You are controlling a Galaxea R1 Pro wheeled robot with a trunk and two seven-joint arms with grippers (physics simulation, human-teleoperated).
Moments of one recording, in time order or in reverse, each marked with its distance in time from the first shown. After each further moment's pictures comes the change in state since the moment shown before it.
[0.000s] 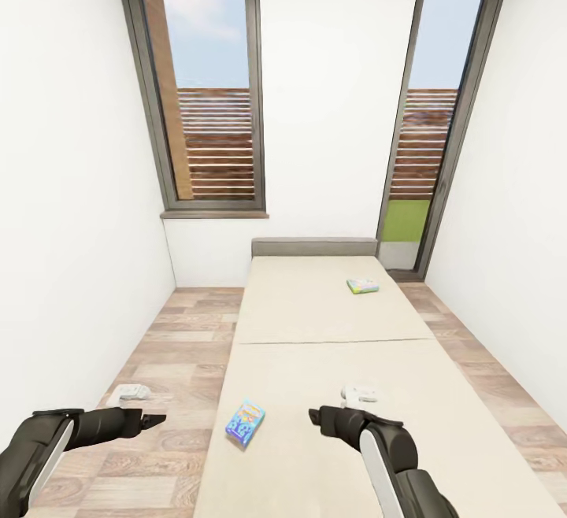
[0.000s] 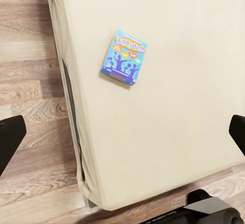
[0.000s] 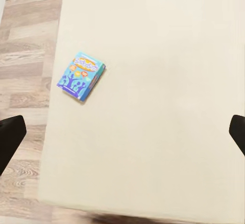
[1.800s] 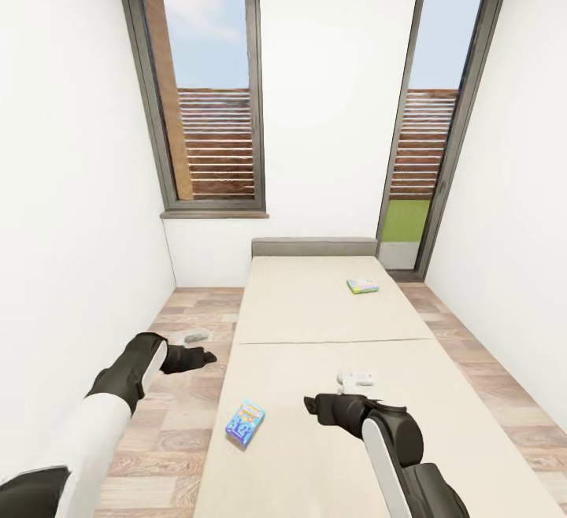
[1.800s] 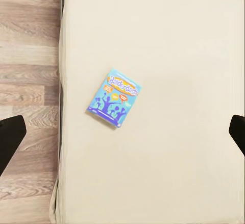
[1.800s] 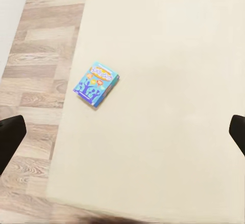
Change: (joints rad) left arm -0.431 -0.277 -0.011 0.365 0.002 0.124 0.481; right arm -0.005 -0.011 0.053 -0.162 -0.005 0.131 0.003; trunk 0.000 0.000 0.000
